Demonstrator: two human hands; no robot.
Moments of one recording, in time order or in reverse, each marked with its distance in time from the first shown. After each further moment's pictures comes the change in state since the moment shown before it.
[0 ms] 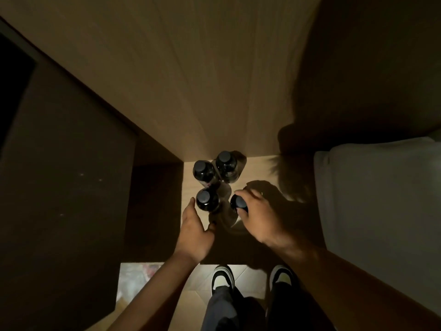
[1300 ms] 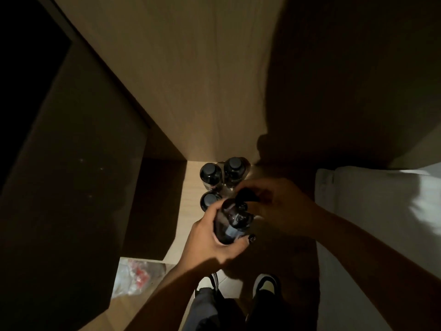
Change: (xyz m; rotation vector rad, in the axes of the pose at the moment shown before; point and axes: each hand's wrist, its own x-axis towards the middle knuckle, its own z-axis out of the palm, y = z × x) left_hand -0.022 0.016 -0.012 -0.281 -0.172 0.328; right_hand -0.005 -0.050 -0.089 0.297 -0.274 -0.233
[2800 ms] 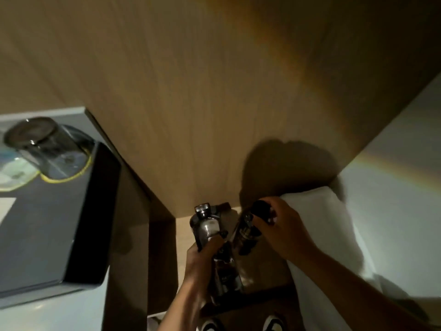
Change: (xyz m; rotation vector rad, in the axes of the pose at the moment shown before) left_hand -0.095 0.157 -0.048 -0.640 -0.003 -0.258; right_hand -0.130 -0.131 0.000 -0.119 0.766 0.129
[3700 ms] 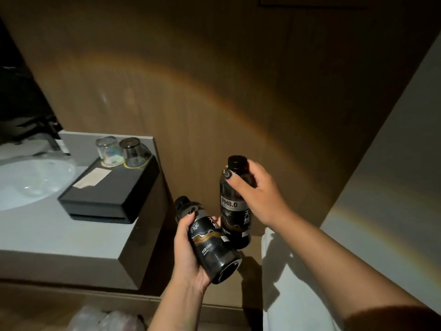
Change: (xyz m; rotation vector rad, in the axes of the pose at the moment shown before) left_hand -0.231 0.013 0.127 -0.771 -0.091 0.224; right_hand -0.133 -0.135 -0.171 0.319 -0.184 -0.493
